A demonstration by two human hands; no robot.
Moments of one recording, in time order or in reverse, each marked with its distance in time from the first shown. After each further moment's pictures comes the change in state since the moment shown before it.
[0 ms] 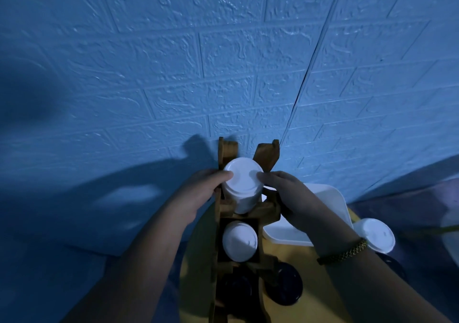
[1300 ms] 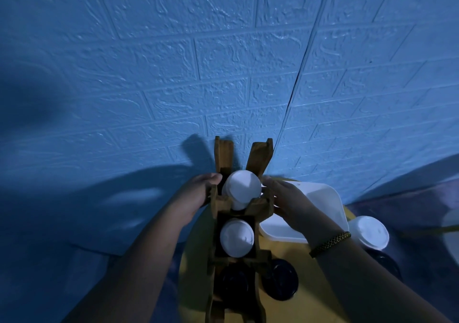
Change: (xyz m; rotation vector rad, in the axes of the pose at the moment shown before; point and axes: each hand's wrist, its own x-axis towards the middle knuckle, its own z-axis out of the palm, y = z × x) left_hand 0.011 -0.027 0.000 -0.138 0.057 -0.044; right_hand 0.004 0.025 -0.023 -0.071 -0.063 0.028
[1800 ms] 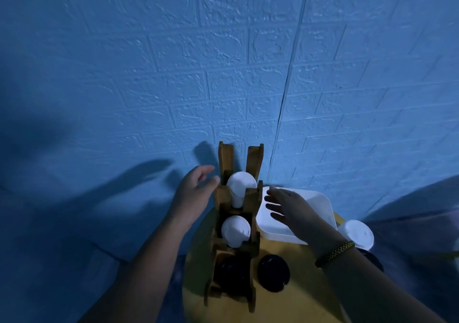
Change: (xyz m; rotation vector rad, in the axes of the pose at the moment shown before) left_hand -0.119 0.016 0.013 0.284 0.249 0.448; right_hand -0.084 -0.011 -0.007 -0.100 0.087 -0.021
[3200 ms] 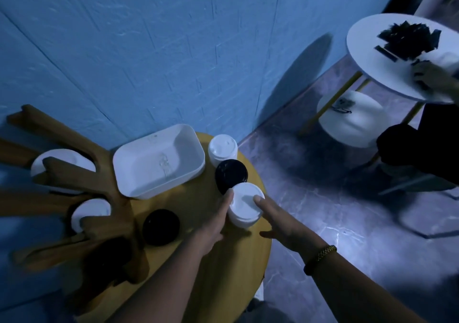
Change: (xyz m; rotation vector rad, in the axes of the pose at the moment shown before) left_hand -0.147 -0.070 0.338 0.017 -0.843 -0.749; right_hand -0.136 0.223 -0.215 0.235 0.101 0.219
